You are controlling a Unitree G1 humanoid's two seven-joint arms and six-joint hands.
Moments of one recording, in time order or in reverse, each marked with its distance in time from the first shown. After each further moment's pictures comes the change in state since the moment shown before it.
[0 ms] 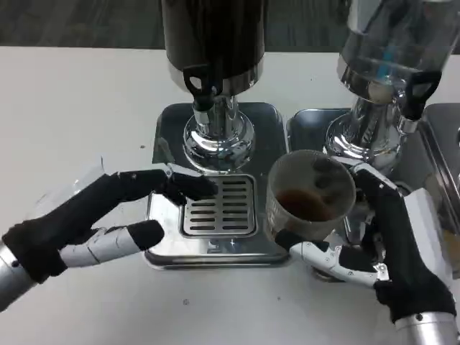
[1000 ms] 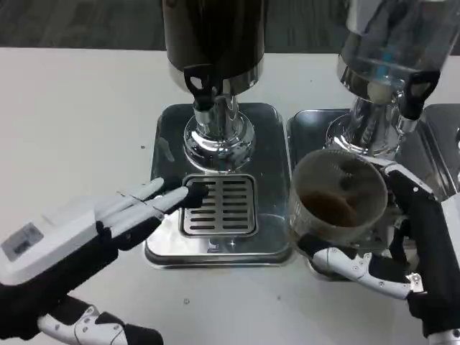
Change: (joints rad) left arm 0.236 0.137 0.083 -0.187 0.259 -0.263 0.244; right arm 0.121 -0.003 -0.063 -0.170 0.020 0.000 0.066
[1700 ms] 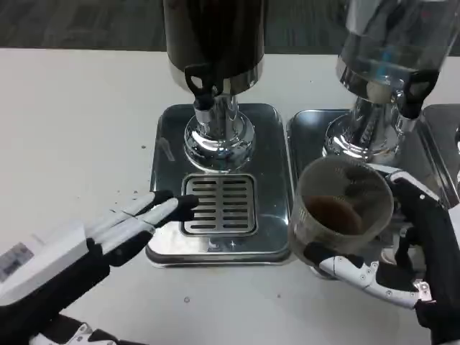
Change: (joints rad) left arm 0.099 0.011 0.012 -0.048 -0.001 0.017 0.048; right arm 0.046 -0.009 -0.016 -0.037 0.025 0.000 0.034
